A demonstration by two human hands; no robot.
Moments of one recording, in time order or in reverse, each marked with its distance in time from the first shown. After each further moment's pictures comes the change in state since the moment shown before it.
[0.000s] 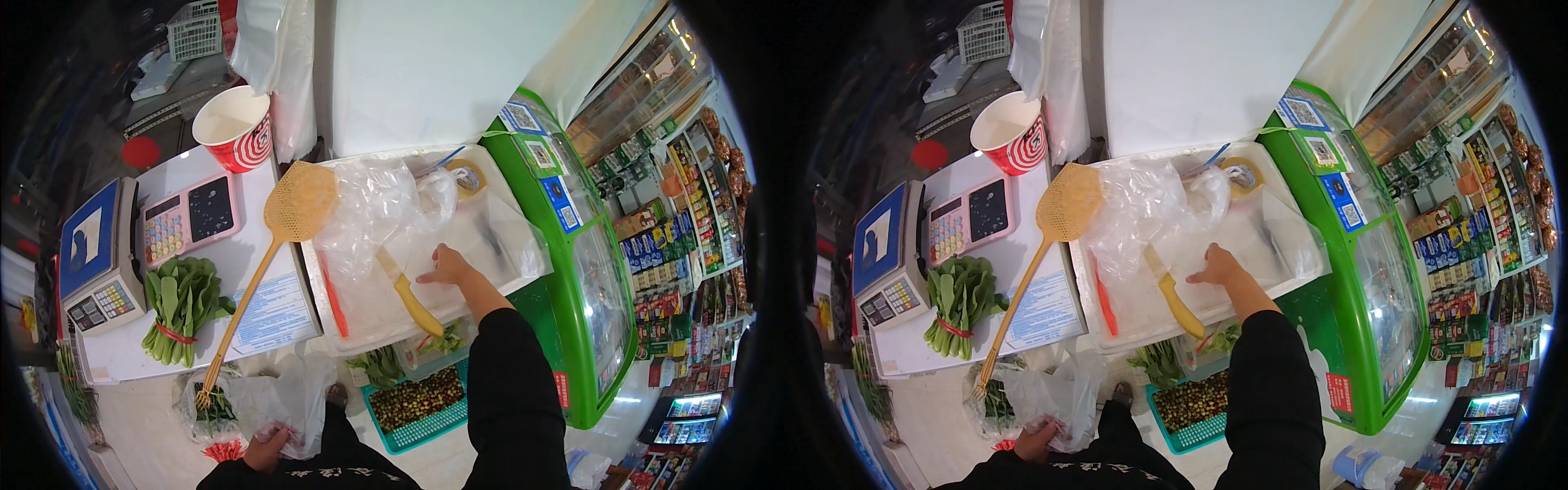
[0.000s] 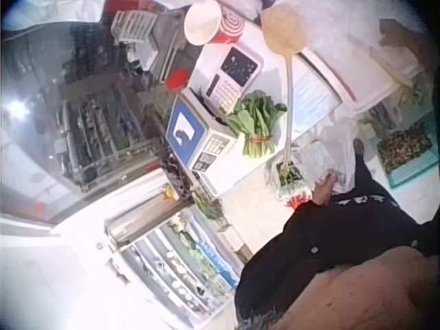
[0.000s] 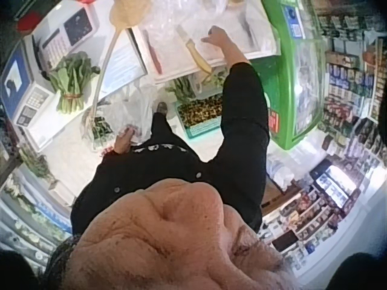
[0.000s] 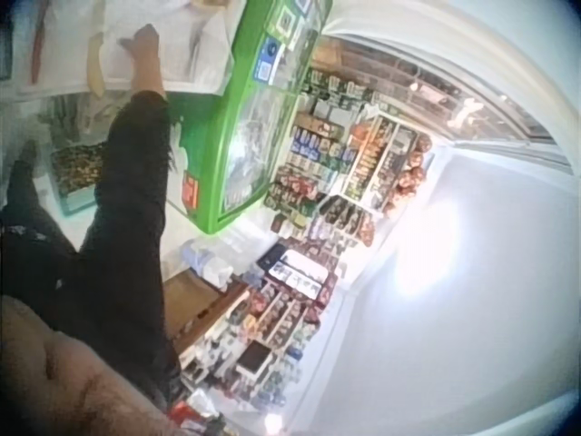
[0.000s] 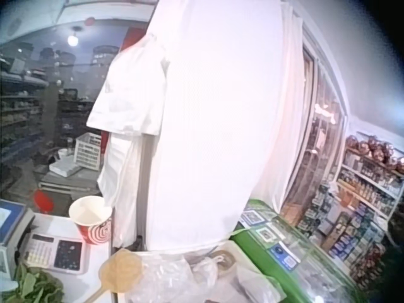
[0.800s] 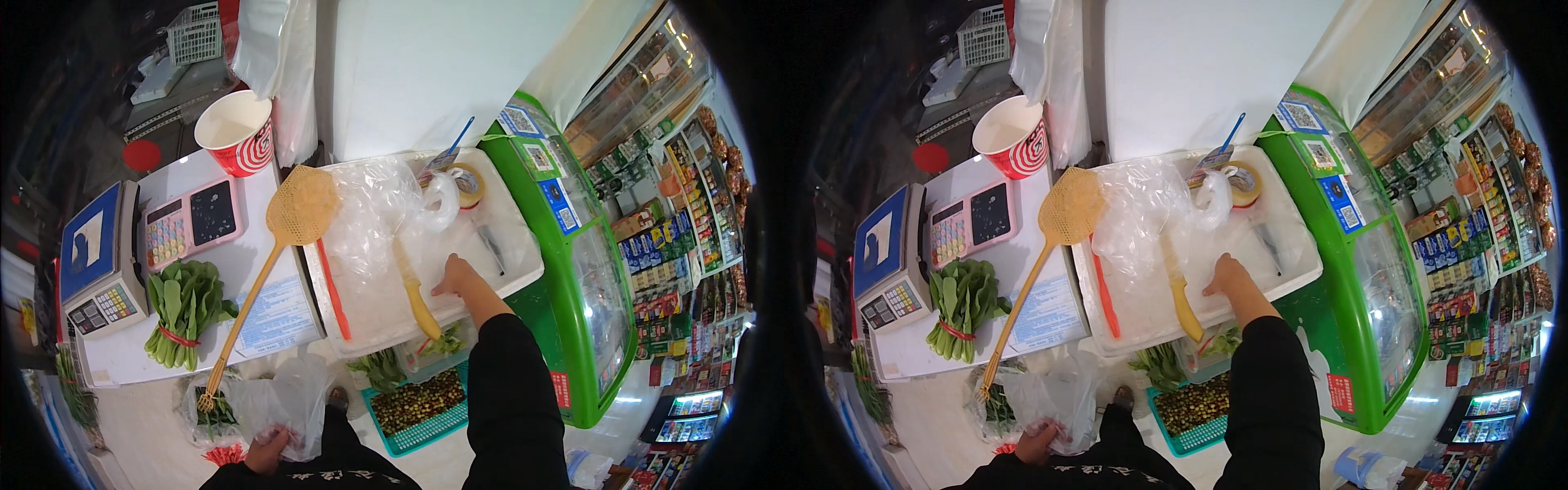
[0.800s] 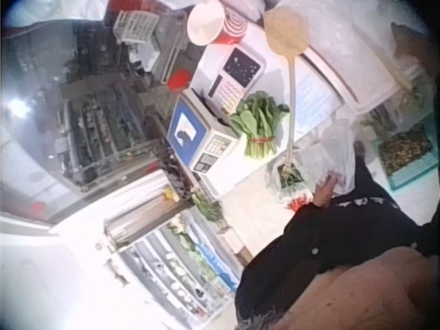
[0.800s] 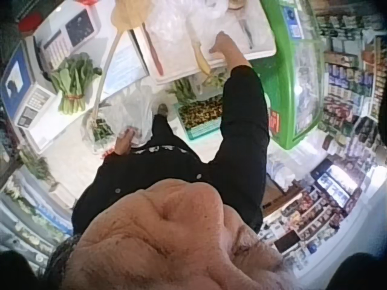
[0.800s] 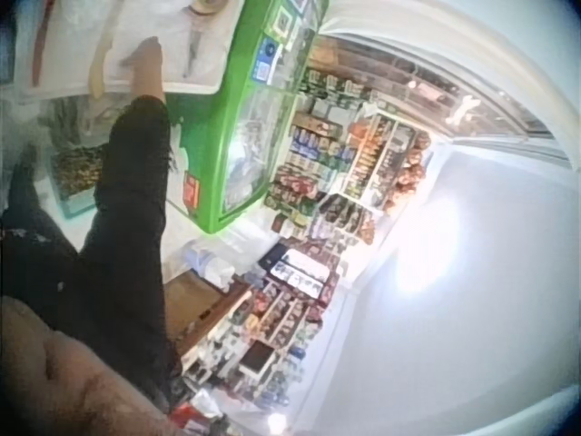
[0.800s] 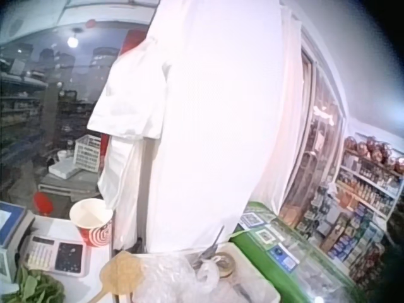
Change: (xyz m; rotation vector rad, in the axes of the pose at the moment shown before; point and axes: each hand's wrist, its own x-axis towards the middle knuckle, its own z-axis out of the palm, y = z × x) left_hand 0.001 -0.002 -0.010 -0.011 -0.004 0.023; right_hand -0.016 0.004 -0.007 -0.066 -0.065 0.214
